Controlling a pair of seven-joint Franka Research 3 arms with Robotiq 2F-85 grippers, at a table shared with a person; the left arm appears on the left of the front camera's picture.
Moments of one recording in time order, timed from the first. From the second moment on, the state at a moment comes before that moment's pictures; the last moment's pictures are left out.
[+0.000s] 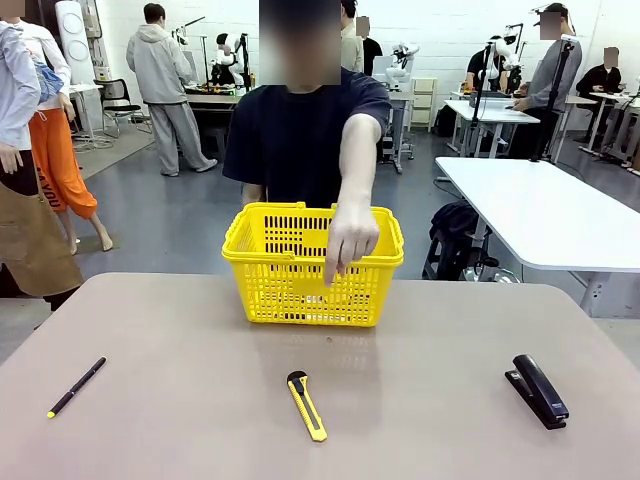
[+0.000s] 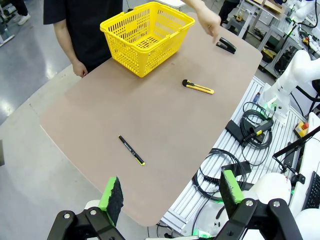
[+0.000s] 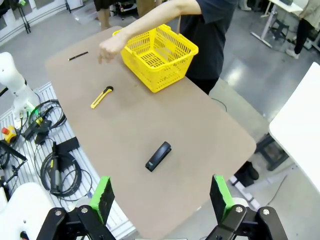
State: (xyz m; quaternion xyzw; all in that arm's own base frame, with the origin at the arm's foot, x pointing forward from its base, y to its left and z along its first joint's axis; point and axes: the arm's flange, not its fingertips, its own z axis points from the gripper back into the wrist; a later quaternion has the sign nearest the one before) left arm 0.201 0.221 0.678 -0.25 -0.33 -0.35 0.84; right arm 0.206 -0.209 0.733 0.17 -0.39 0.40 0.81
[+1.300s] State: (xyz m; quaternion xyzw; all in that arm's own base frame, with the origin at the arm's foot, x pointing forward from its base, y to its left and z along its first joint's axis) left arm 0.201 0.221 0.678 -0.25 -0.33 -0.35 0.84; right arm 0.206 -0.209 0.733 0.17 -0.39 0.40 0.81
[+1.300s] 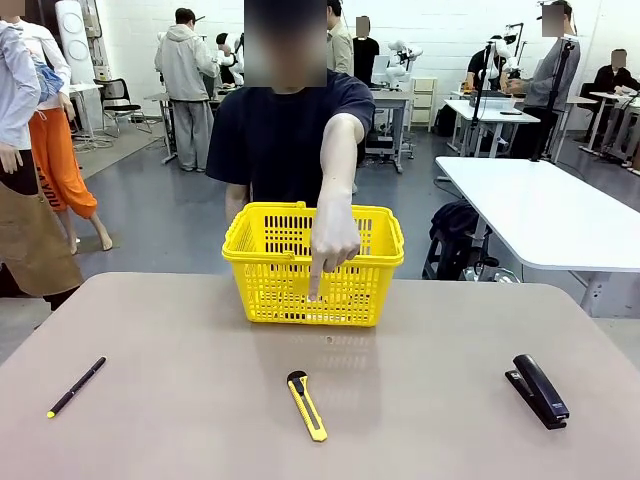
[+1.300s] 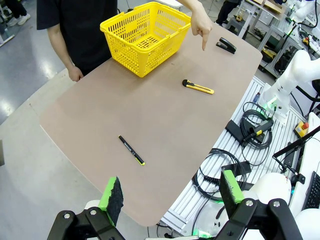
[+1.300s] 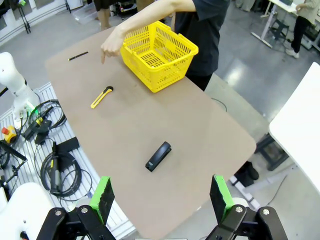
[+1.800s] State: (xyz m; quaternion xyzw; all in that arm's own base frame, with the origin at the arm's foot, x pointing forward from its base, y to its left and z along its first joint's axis) left arm 0.213 0.120 0.726 -0.19 -0.28 -0.41 0.85; right arm 0.206 -0.209 0.733 0.16 -0.39 0.40 0.81
